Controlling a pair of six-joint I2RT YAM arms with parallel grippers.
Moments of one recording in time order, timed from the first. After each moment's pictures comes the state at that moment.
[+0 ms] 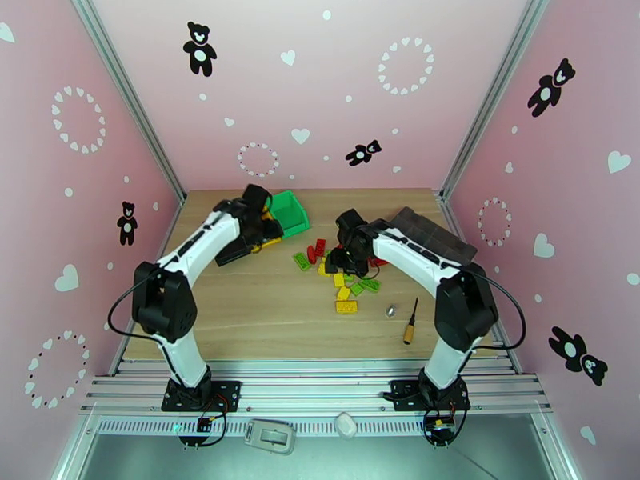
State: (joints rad) left arm -0.42 1.78 1.53 -0.91 0.05 -0.74; right arm 0.56 1.72 1.36 -0.94 -0.21 0.56
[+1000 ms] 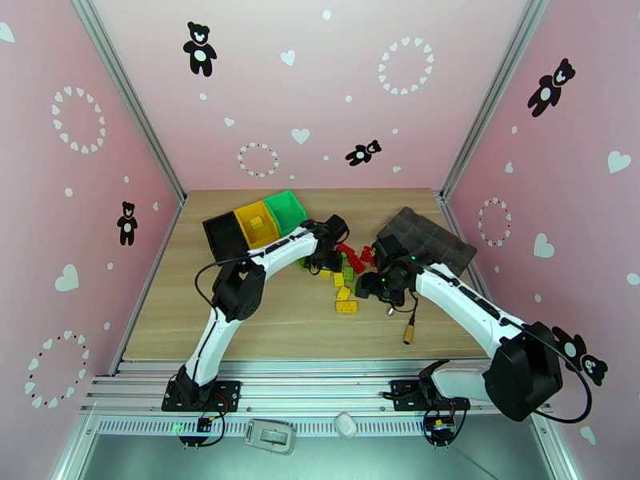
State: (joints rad) left arm -0.76 2.35 2.02 -1.03 -0.04 -0.57; right arm 0.46 1.32 1.00 -0.99 -0.17 0.60
